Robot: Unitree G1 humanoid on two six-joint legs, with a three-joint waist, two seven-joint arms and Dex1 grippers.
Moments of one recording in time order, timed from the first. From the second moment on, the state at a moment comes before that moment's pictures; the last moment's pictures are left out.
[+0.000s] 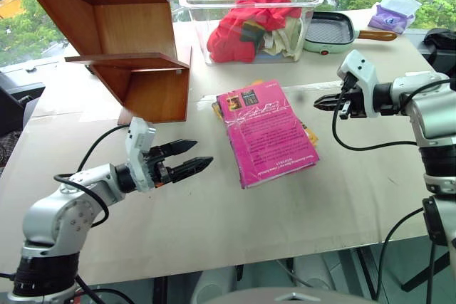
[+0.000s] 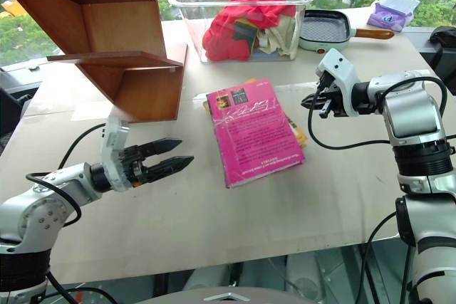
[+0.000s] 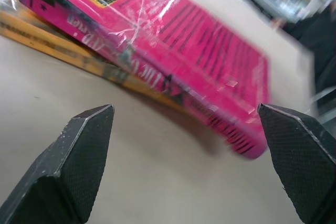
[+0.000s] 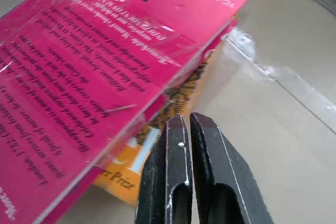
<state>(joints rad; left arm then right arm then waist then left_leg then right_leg) -0.10 0.77 0.33 -0.29 -1.07 0.95 -0.80 -0.77 -0.66 0.10 -0.03 0.11 0.86 1.14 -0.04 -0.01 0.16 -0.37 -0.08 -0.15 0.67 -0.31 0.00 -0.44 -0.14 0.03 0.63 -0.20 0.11</state>
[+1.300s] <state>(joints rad) -0.35 0.81 0.27 0.11 -1.22 1.28 -0.68 -0.38 -0.74 -0.20 -0.46 0.56 0.87 1.09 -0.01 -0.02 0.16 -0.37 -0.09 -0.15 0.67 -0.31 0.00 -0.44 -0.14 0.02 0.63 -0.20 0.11</state>
